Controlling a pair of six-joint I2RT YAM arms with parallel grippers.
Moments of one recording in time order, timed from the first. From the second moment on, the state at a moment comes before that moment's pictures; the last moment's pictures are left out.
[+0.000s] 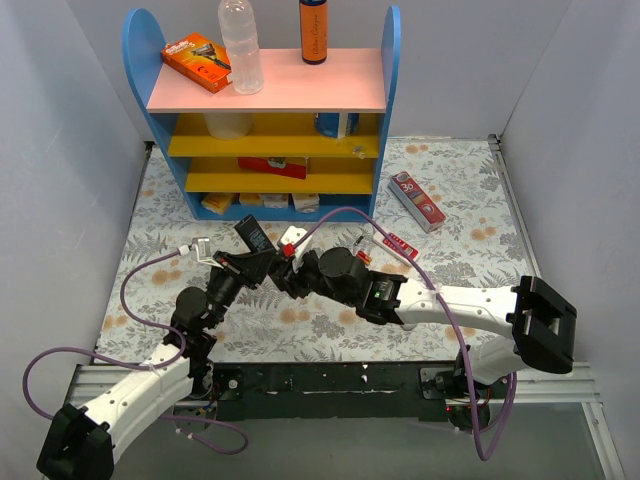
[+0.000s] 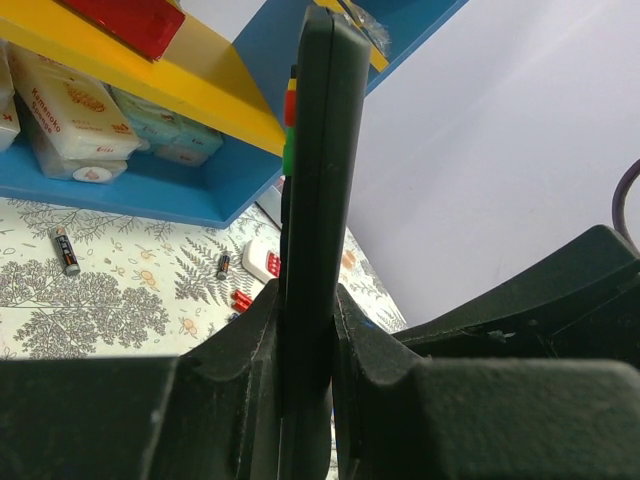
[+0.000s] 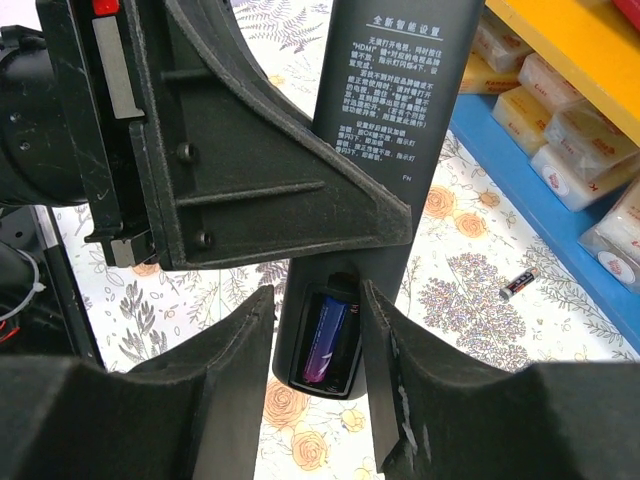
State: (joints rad) left arm -0.54 0.60 0.09 0.72 0.01 -0.83; right arm 1.24 1.44 0.93 0.28 0.14 0.02
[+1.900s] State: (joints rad) left arm -0.54 0.60 0.13 0.65 -0.04 -0.88; right arm 1.24 1.52 1.12 -0.01 0.20 0.13
